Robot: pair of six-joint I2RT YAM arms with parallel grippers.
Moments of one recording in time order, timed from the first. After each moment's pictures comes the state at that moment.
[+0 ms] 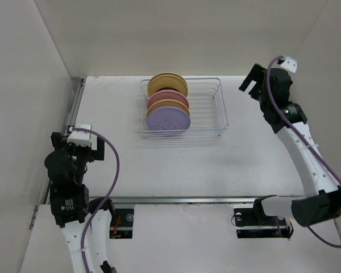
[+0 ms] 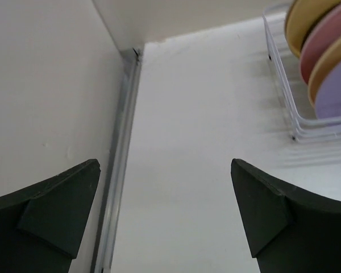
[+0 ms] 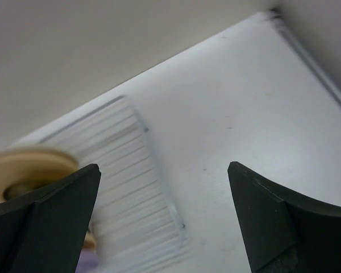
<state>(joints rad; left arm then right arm) 0.24 0.37 0.87 -0.61 0.15 0.29 0.23 1.34 1.55 -0.61 0.61 0.57</state>
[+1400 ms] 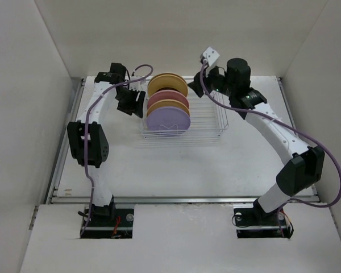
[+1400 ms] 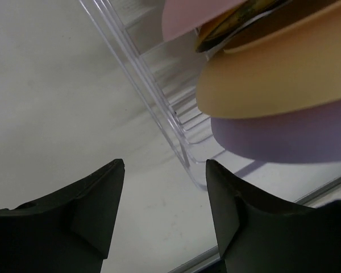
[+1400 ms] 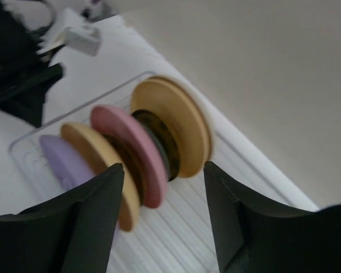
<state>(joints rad) -0.14 1.94 1.88 -1.14 0.35 0.23 0.41 1.60 1.59 -0.12 -0.36 -0.25</state>
